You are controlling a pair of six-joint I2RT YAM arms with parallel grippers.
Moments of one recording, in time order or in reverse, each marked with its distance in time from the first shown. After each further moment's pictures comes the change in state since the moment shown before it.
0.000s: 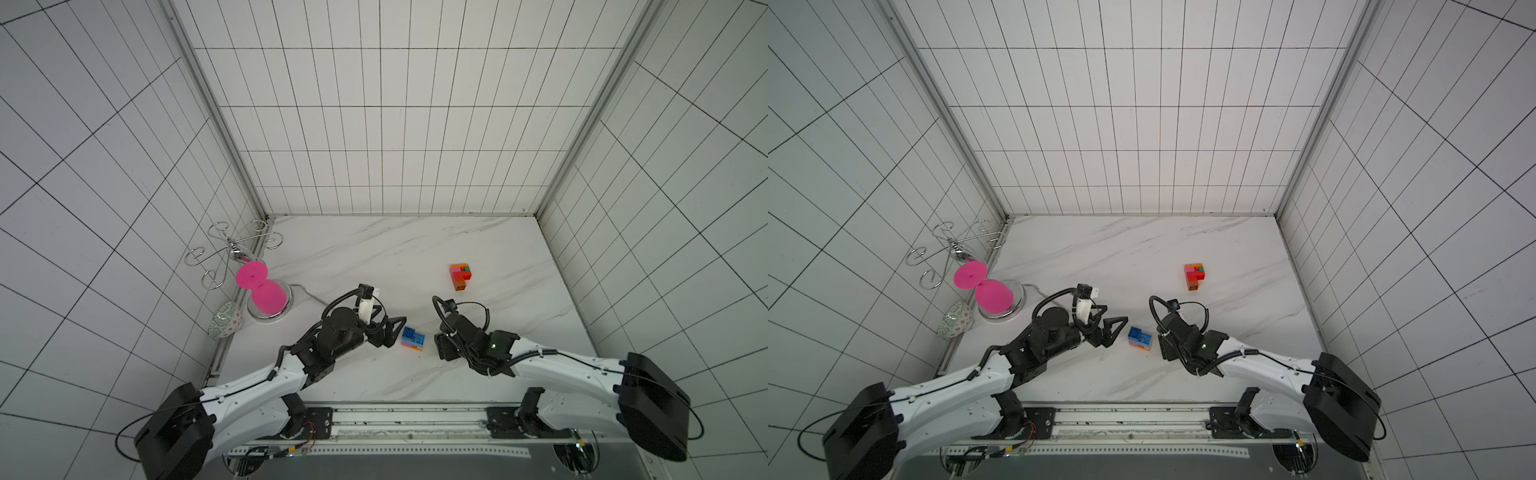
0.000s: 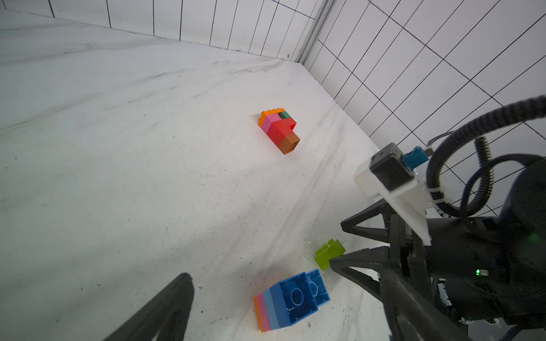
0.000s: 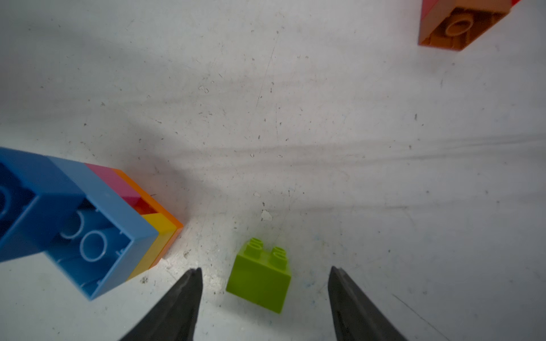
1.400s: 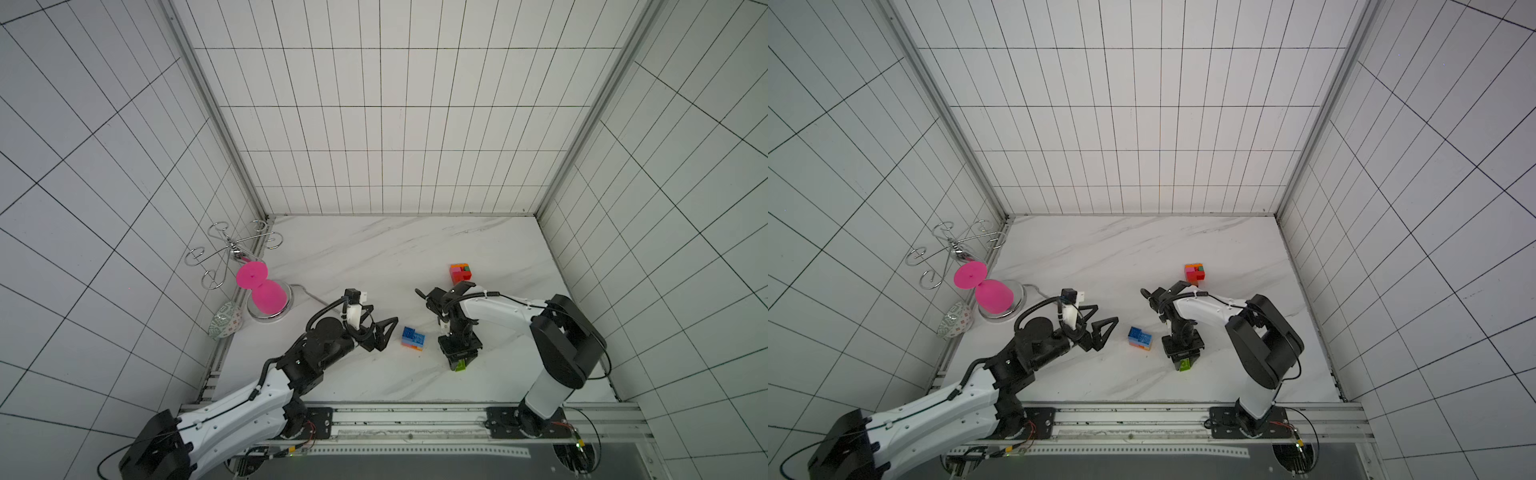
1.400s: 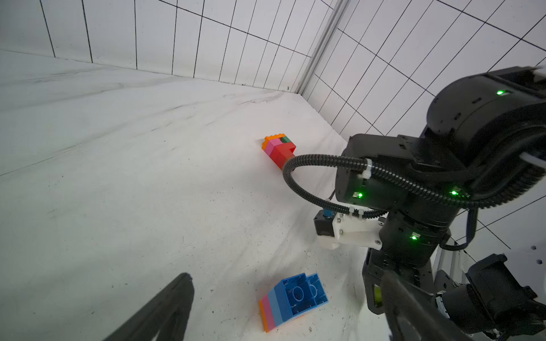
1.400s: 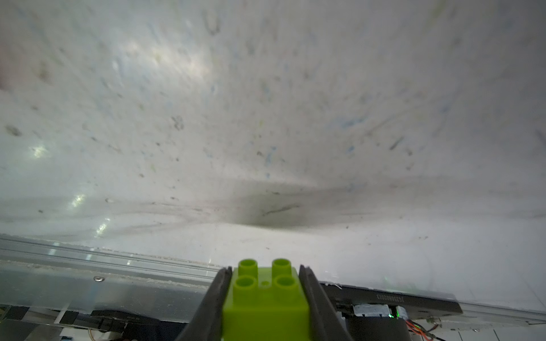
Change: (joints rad) left arm 0.000 -0.189 -0.085 0.003 -0.045 0.002; right arm -0.200 0.517 0.526 -0.874 -0.504 -0.138
